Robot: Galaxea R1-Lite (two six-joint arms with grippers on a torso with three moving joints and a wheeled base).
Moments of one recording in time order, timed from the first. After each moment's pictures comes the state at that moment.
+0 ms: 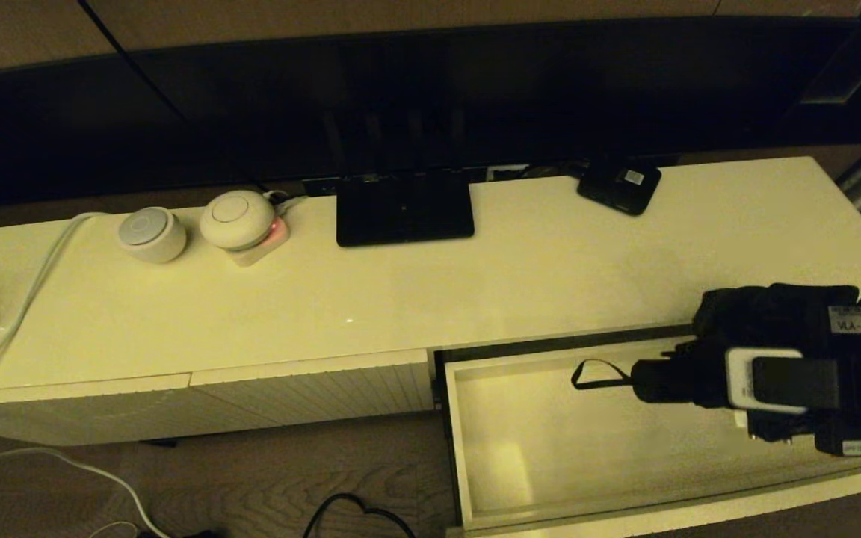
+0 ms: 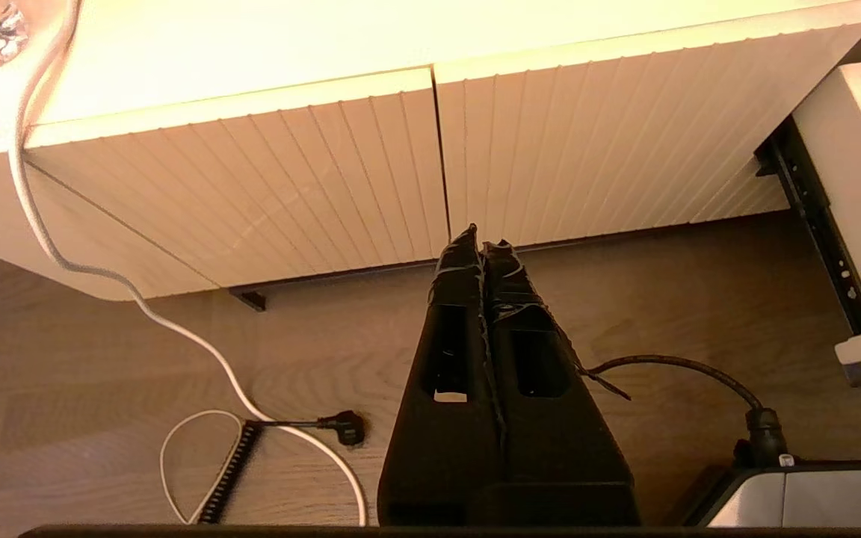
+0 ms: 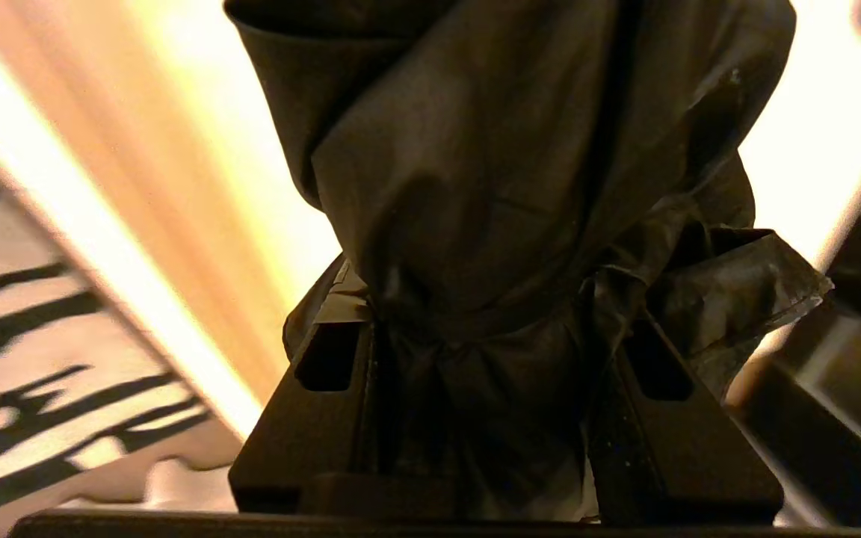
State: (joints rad) left arm 0.00 0.00 0.00 0.01 -0.01 0.05; right arm 0.37 1.31 -0.90 0.31 -0.33 -1.22
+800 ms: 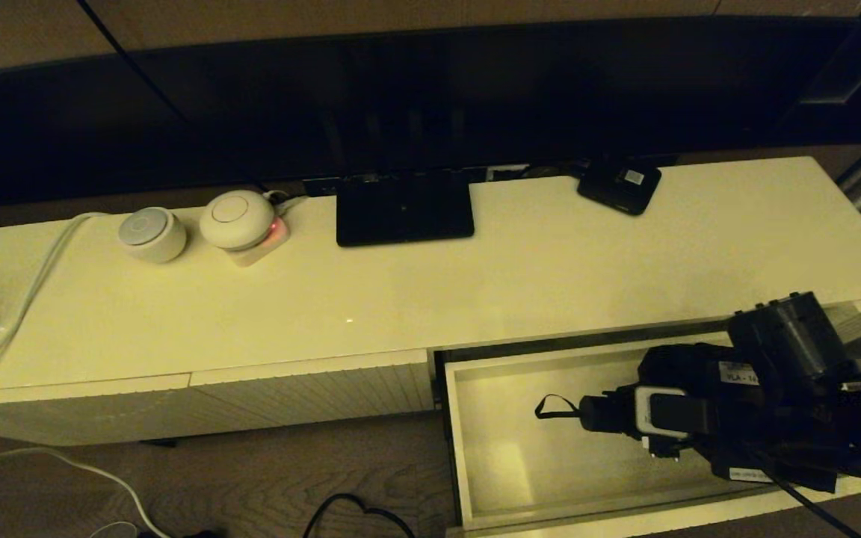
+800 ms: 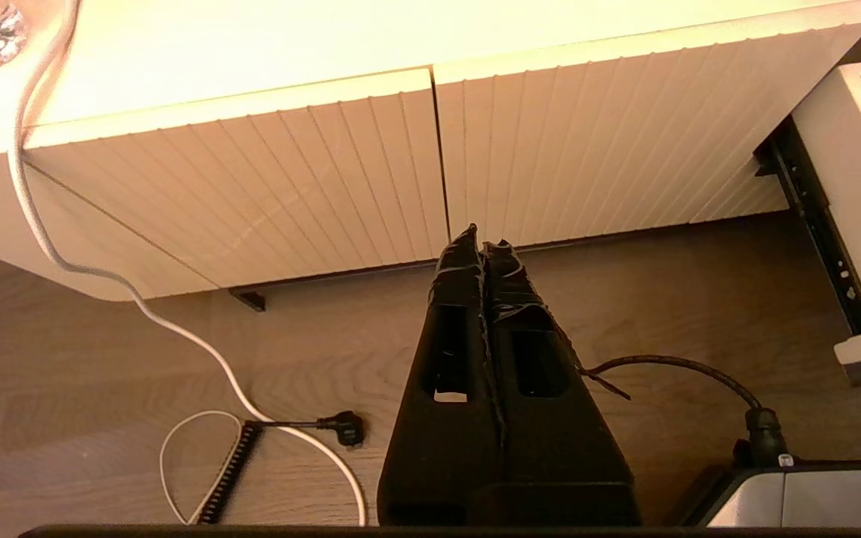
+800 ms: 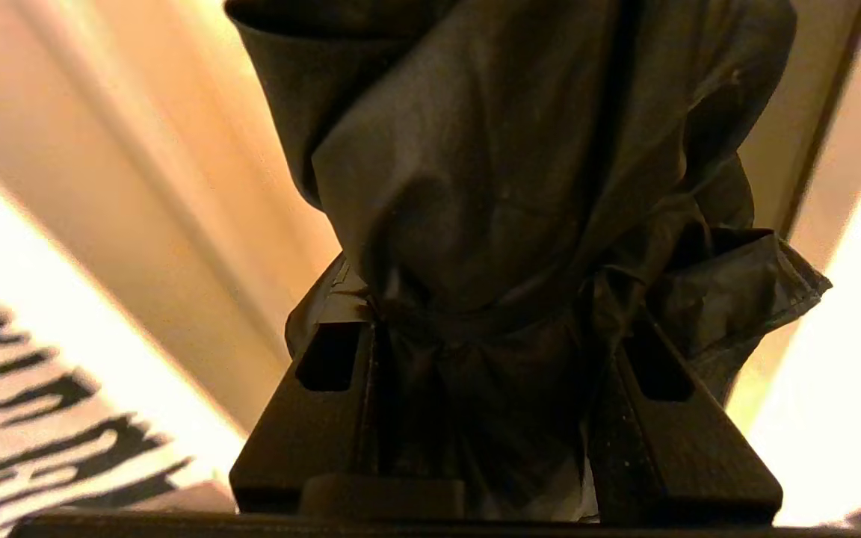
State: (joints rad) left arm 0.00 0.00 0.00 0.00 -0.01 0.05; right arm 0.37 1.59 -0.72 -0.04 -0.30 -1.12
